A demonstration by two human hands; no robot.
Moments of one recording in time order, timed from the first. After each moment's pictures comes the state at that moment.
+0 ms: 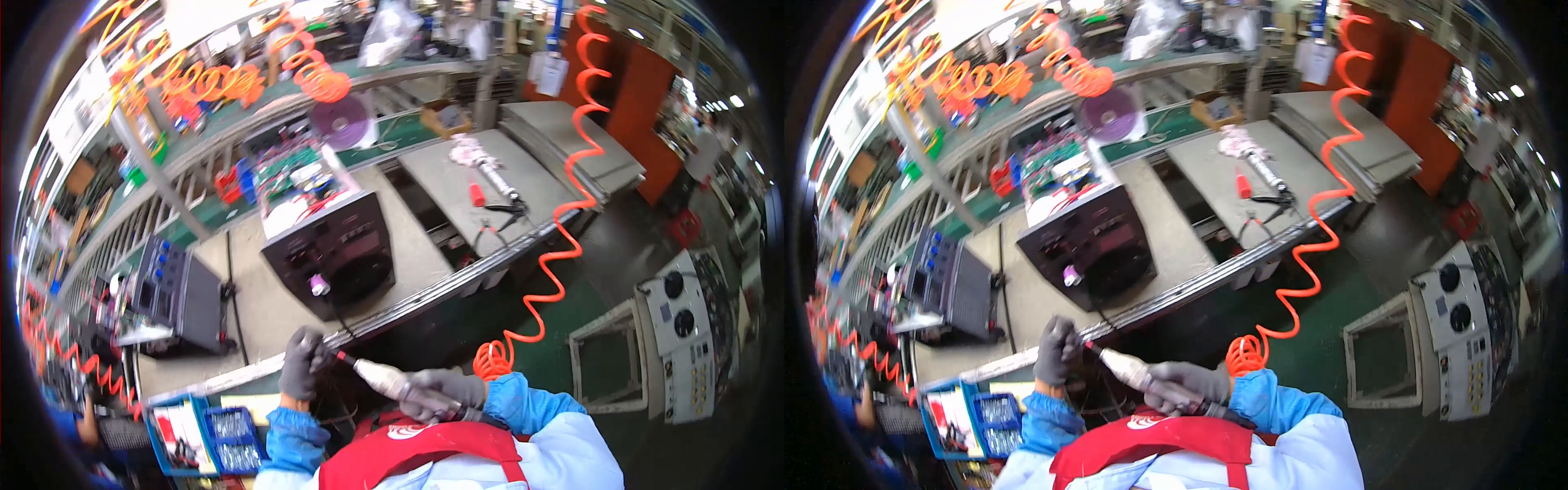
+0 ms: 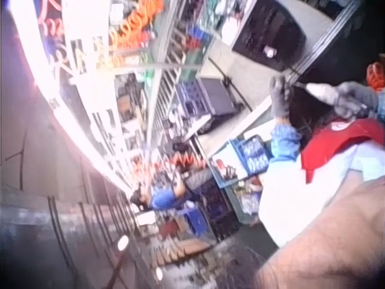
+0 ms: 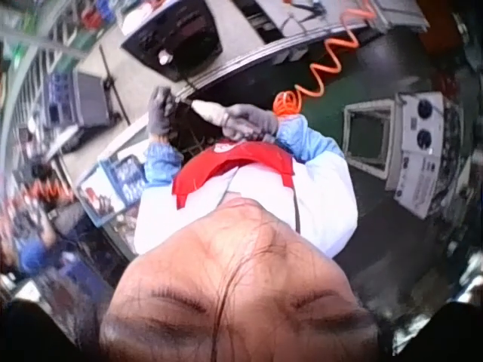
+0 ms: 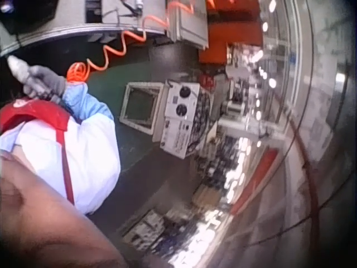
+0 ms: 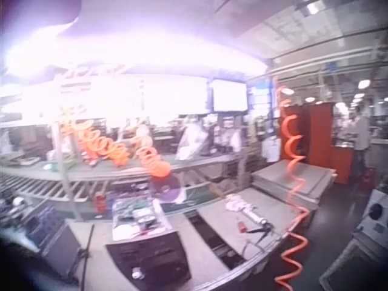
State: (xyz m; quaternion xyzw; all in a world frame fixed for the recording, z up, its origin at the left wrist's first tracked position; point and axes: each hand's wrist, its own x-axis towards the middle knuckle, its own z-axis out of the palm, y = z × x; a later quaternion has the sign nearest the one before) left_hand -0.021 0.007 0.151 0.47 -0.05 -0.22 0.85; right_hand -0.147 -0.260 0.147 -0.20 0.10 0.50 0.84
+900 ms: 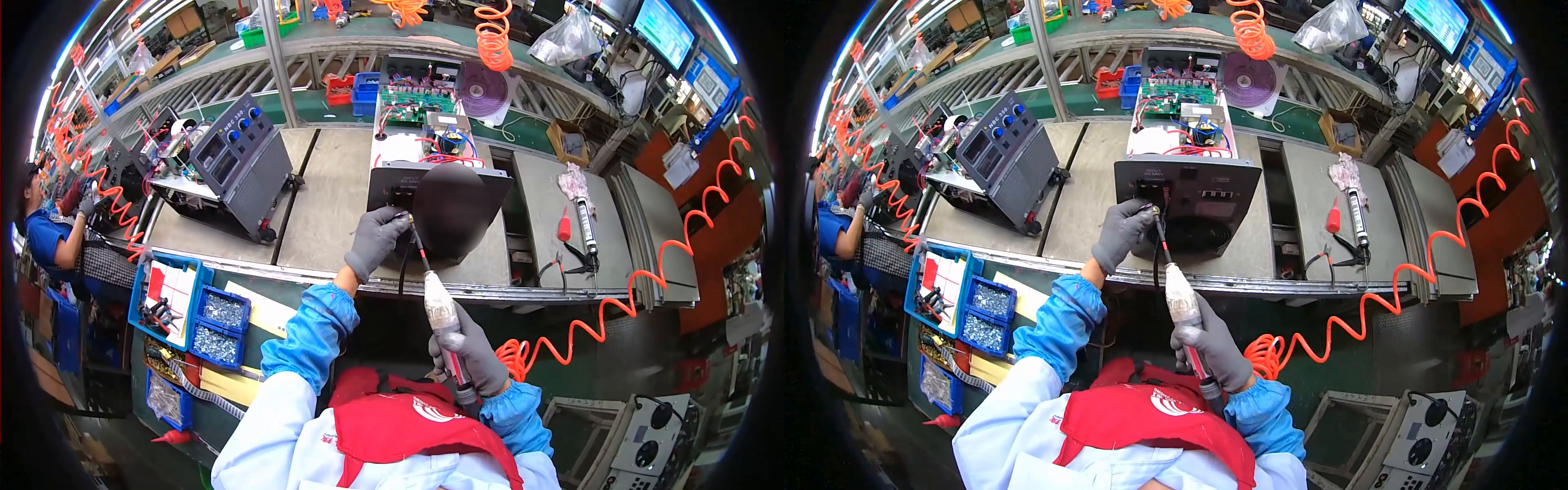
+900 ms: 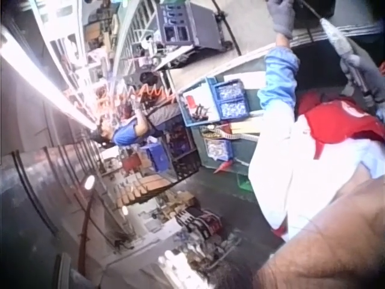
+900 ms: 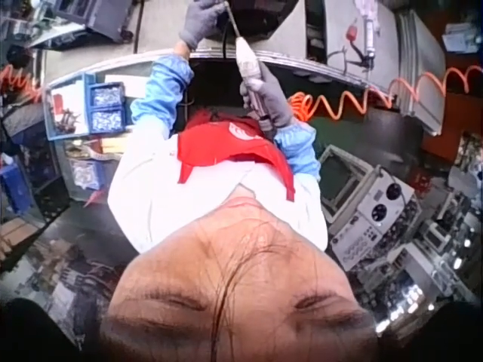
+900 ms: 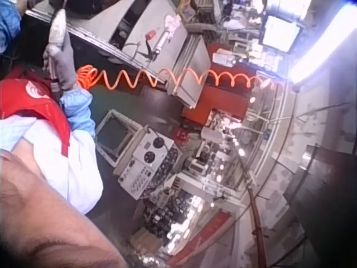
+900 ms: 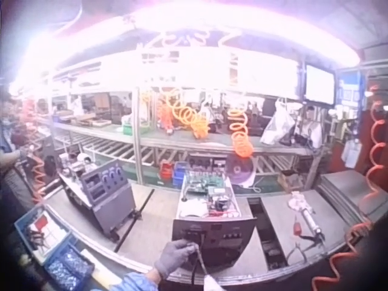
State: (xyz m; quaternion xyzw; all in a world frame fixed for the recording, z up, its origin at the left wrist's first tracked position) left_hand 0.082 -0.029 0.156 0.67 -0.05 0.01 0.74; right_hand -0.087 -0.240 0.213 -0.54 0.04 0.30 0.78
